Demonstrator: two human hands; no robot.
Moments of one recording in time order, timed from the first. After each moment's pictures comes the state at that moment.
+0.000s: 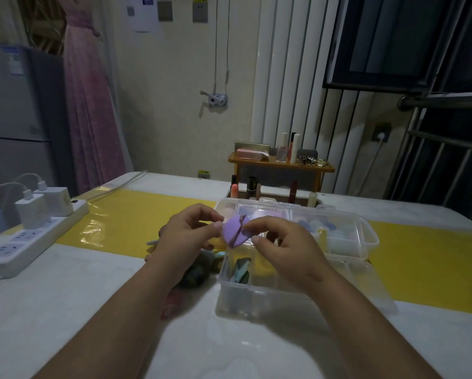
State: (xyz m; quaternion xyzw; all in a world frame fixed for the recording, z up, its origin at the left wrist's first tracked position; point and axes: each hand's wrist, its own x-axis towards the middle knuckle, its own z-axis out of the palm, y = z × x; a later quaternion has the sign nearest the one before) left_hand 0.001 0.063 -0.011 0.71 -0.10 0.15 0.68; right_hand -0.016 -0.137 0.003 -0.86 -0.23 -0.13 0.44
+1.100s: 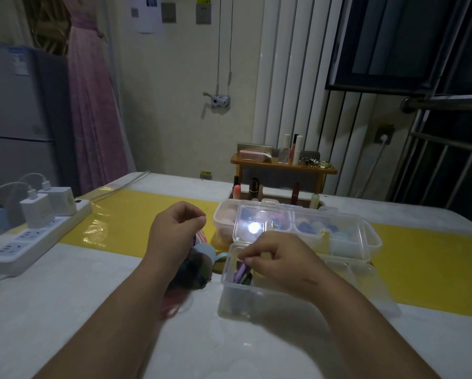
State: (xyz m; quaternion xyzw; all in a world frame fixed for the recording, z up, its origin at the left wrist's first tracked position) left_hand 0.008 0.078 -0.011 0.74 0.00 0.25 0.62; right_hand -0.016 -0.134 0.005 -0.91 -0.24 -0.04 0.34
